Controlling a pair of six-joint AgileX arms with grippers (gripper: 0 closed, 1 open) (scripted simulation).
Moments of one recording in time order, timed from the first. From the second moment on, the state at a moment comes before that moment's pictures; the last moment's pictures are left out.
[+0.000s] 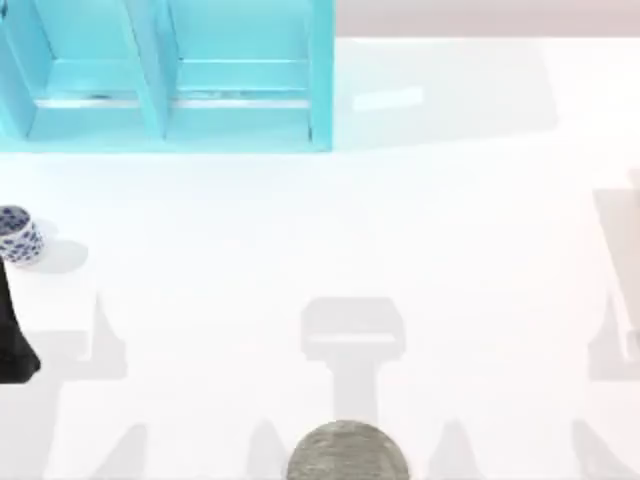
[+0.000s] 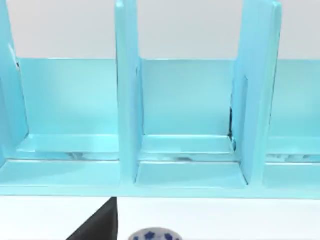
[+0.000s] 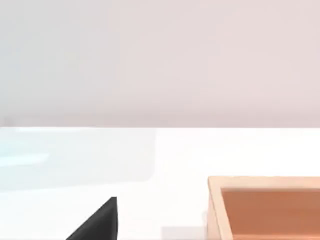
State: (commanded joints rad) left arm 0.00 0.00 0.00 0.00 0.00 0.00; right arm 0.00 0.00 0.00 0.00 0.00 0.00
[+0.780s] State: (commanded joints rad) left arm 0.03 0.66 0.62 -0.44 0.04 0.62; right arm 0.00 0.00 0.00 0.00 0.00 0.00
